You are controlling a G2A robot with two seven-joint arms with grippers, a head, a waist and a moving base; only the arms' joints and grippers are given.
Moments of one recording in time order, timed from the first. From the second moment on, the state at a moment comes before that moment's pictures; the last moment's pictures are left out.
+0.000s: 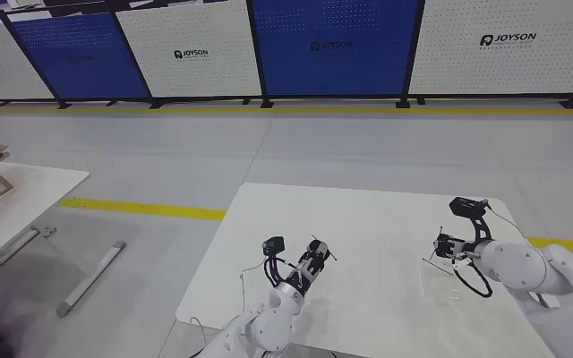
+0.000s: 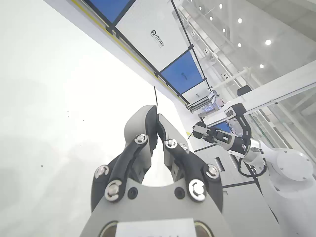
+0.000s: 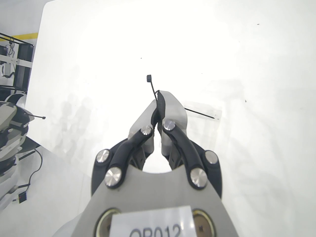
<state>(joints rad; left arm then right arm) 1.49 -1.25 -1.00 -1.67 0.28 0.08 0.17 -0.88 -0.81 0.88 -1.55 -0.33 0.31 0.87</state>
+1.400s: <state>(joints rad) 1.43 -1.28 -0.96 -1.59 0.25 0.12 0.25 -1.03 -0.82 0.93 -1.74 -0.27 0.32 0.74</state>
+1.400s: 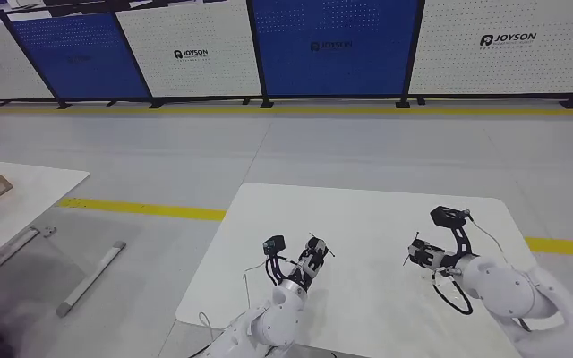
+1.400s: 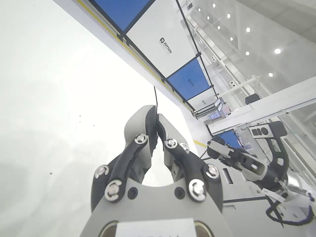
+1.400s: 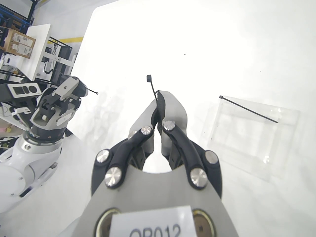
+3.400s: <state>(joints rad) 1.43 -1.28 -0.96 -1.59 0.25 0.12 0.25 -1.36 -0.86 0.98 -1.86 -0.14 0.07 0.16</state>
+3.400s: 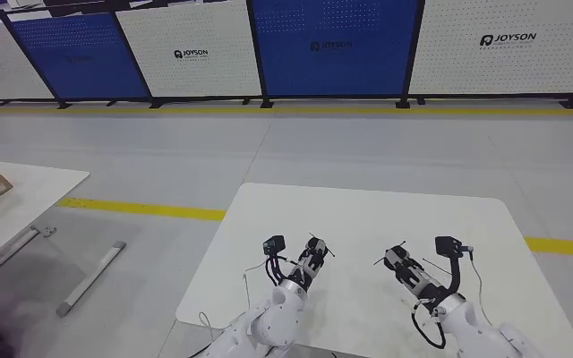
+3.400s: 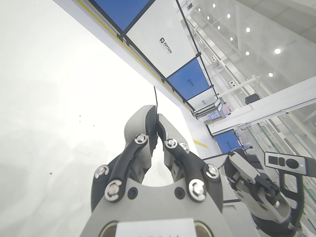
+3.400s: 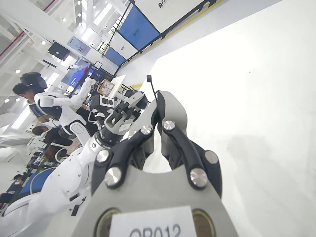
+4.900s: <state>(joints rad) 1.44 -1.28 -0.96 -1.60 0.23 0.07 0.22 -1.41 -0.92 0.89 -1.77 -0.31 -0.06 -0.20</state>
